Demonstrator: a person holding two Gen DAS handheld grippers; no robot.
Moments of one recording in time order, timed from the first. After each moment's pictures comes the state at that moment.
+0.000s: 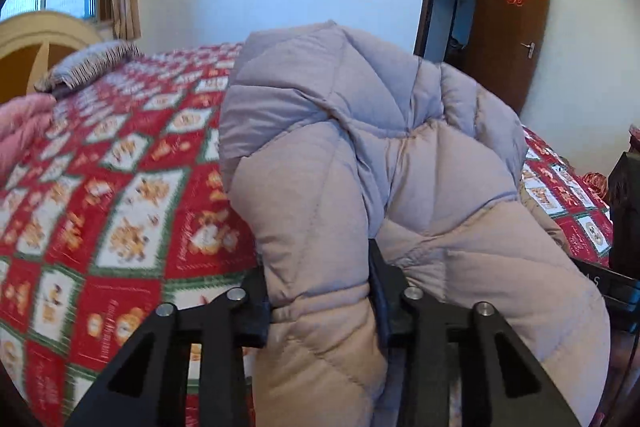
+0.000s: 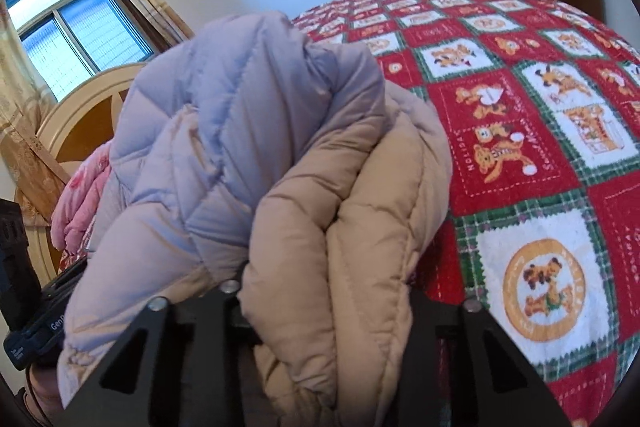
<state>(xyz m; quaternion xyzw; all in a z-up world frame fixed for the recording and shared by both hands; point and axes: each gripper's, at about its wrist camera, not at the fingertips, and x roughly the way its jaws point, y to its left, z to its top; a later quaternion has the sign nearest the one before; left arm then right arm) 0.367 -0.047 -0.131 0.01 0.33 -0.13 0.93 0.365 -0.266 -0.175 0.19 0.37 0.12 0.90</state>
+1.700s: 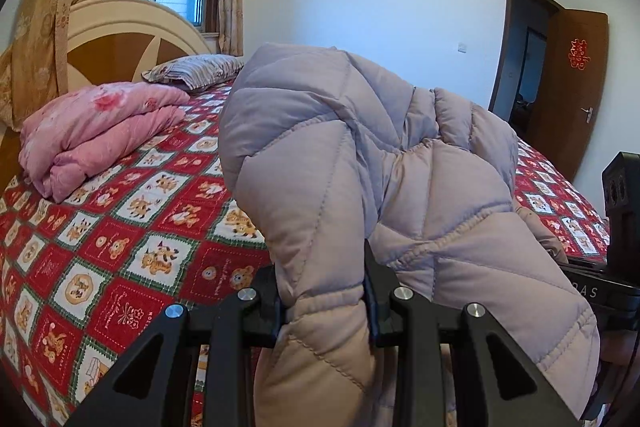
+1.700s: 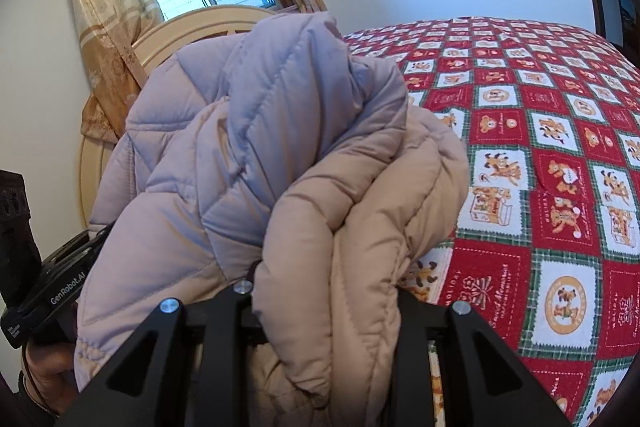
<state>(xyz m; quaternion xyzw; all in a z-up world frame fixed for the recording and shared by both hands) 0.285 0.182 -0.087 -0.05 0.28 -0.01 0.96 0.346 -0.032 -0.109 0.09 0.35 0.29 0.89</state>
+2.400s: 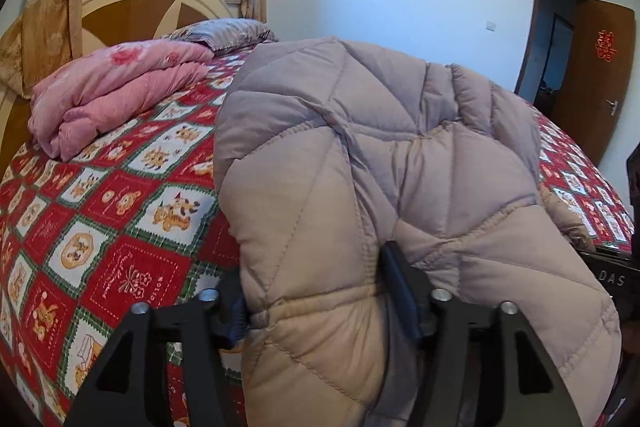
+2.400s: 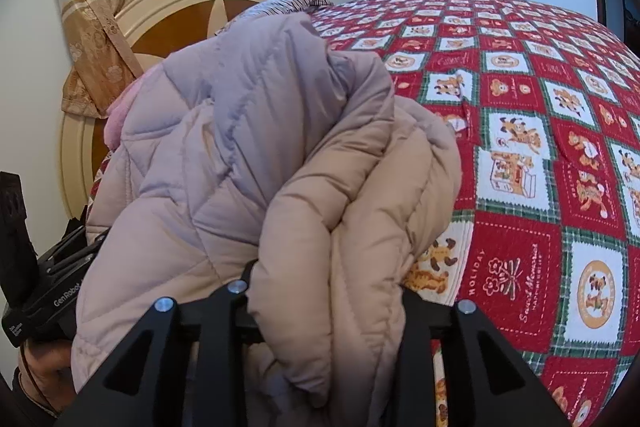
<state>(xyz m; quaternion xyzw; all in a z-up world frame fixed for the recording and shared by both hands) 0.299 0.212 -0.137 -0.06 0.33 0.03 0.94 0.360 -0.006 -0.145 0.06 0.40 0.27 0.87</state>
